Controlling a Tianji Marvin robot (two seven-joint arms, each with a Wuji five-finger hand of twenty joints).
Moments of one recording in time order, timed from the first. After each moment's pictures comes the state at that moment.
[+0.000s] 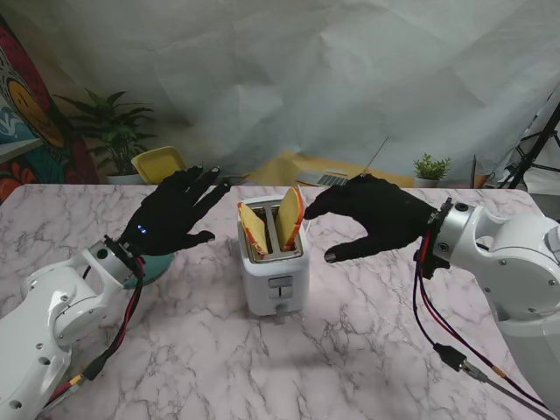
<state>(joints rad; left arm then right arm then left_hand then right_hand) 1.53 -1.02 -1.41 -1.71 1.30 -0.49 0.26 -1.46 -0.97 1.48 -2.02 -0.56 -0.46 0.61 0.95 -0.11 0.07 -0.06 0.16 0.23 0.00 0.24 0.13 0.17 0.00 0.13 0.07 0.18 0.11 0.40 -0.03 0.05 0.41 0.30 0.20 -0.20 0.45 -0.07 0.32 0.05 0.44 0.35 0.33 0.03 0.54 0.29 0.39 -0.01 0.22 0.20 0.03 0.10 0.80 0.24</state>
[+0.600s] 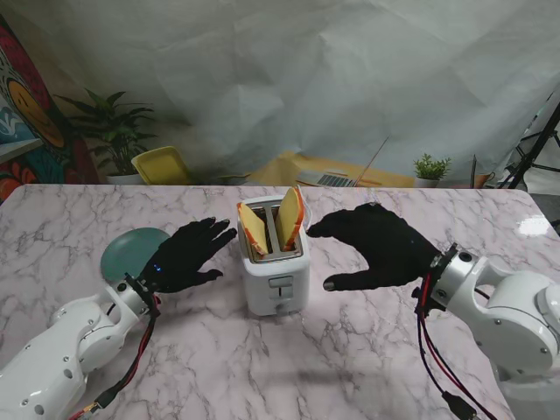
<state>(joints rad) 1.50 -1.02 -1.26 -1.43 1.19 -0.52 0.36 -1.73 -1.01 1.54 -2.12 -0.74 -0.43 0.39 1.03 -0.05 0.00 -0.05 0.17 0.20 0.07 0.34 0.13 0.08 0.06 0.29 0.08 0.10 0.18 0.30 -0.01 -0.01 0.41 0.27 0.20 -0.20 0.45 -0.07 0.27 0.08 0.37 0.32 0.28 0.07 0.53 0.28 0.36 -0.01 0.22 0.19 0.03 0.10 0.80 0.24</state>
